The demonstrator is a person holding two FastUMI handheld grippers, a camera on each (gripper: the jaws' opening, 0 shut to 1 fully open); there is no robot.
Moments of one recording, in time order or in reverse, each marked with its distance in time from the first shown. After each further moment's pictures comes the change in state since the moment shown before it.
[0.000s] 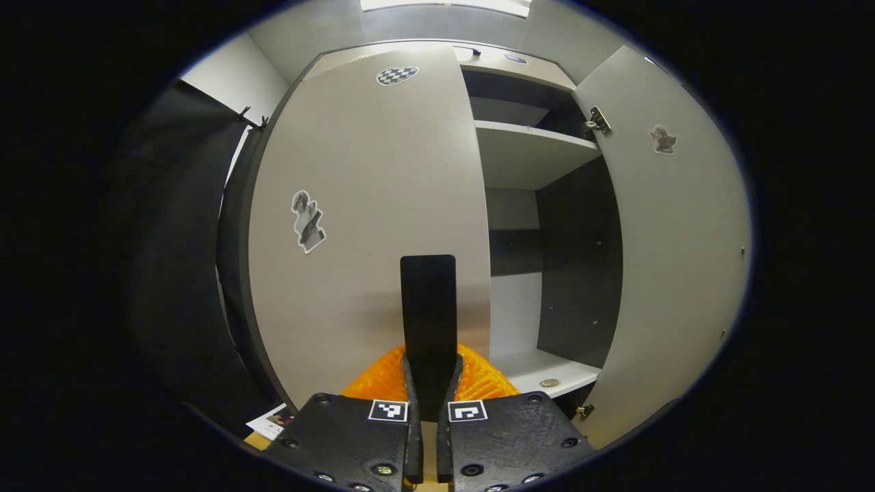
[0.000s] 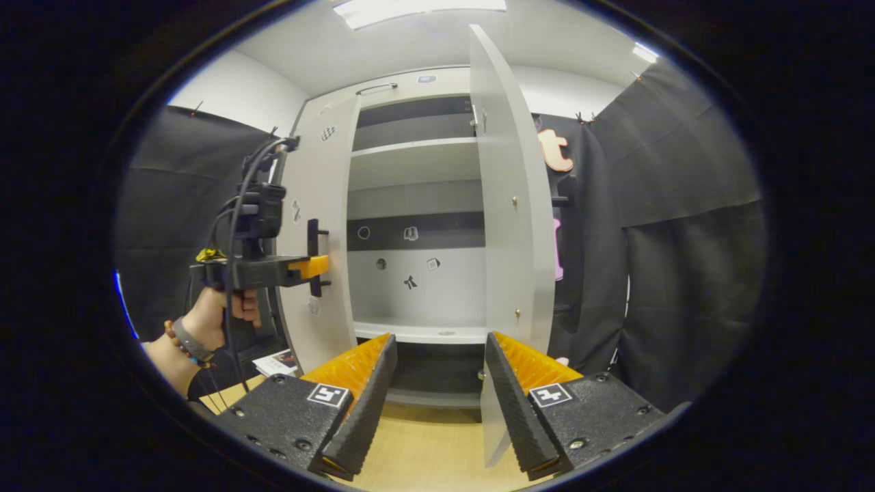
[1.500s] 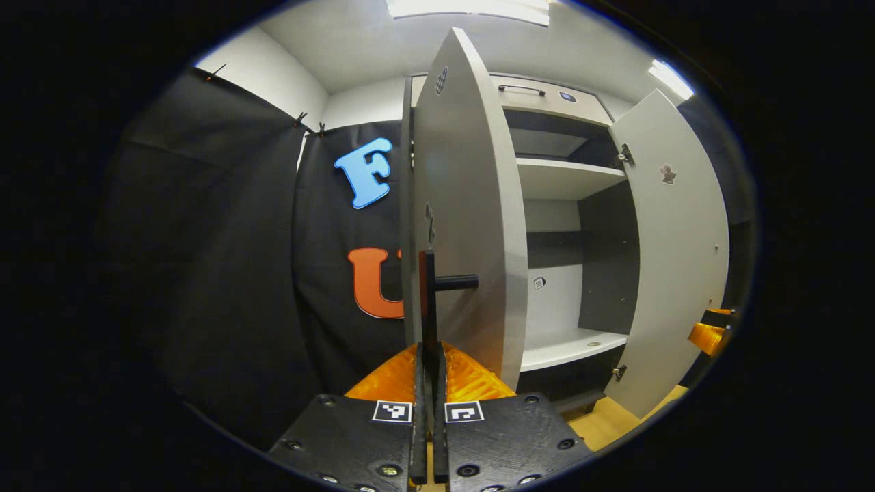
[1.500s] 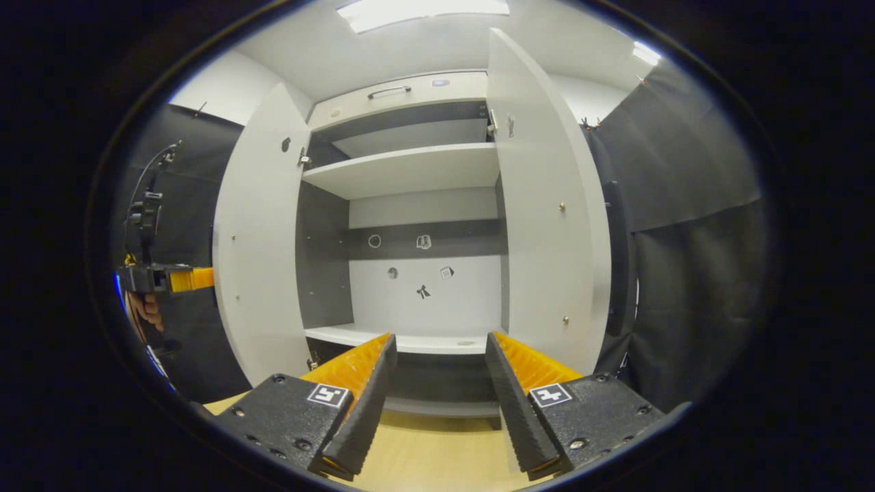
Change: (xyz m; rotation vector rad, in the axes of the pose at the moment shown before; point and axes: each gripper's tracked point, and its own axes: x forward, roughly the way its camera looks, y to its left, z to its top) left arm -0.132 0.153 -0.010 0.022 0.013 0.157; right arm 0.019 0.037 0.004 -0.001 -0.040 0.009
